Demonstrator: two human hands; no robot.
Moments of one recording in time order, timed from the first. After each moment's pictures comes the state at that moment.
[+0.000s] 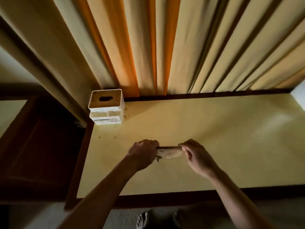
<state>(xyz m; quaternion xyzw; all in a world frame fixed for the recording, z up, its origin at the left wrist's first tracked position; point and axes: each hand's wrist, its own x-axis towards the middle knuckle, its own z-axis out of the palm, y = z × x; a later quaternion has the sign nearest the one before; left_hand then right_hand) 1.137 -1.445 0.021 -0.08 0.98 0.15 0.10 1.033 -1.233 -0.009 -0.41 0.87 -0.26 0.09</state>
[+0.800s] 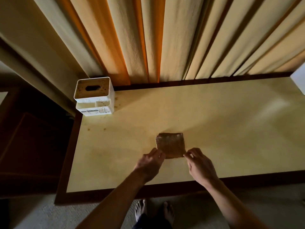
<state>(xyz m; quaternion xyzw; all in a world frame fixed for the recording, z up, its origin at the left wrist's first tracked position) 1.152 -1.387 -0.082 0.06 0.99 0.12 -0.01 1.053 -1.179 -0.078 -0.40 0.91 -0.13 0.06</state>
